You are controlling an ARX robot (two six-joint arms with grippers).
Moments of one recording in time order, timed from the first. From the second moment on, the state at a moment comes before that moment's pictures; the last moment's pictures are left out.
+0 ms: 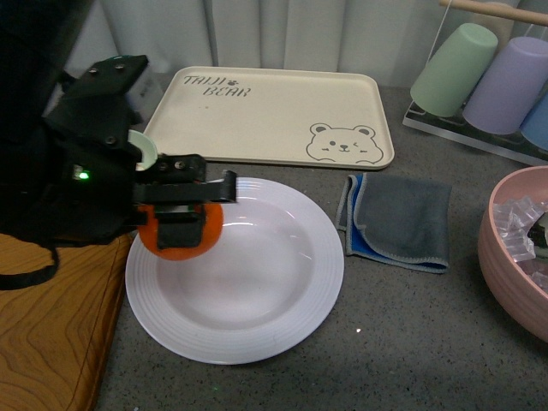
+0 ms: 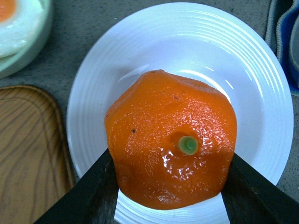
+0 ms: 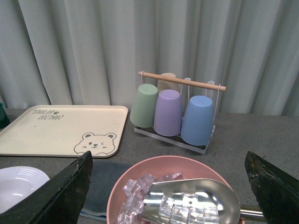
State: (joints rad) left arm -0.41 1.71 0.74 0.08 -0.03 -0.32; right arm 0.00 0.00 0.01 0.00 0.00 0.00
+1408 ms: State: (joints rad) left arm -0.42 1.71 0.43 1.02 -0.39 -0.11; right arm 0.00 0.00 0.01 0.00 0.00 0.00
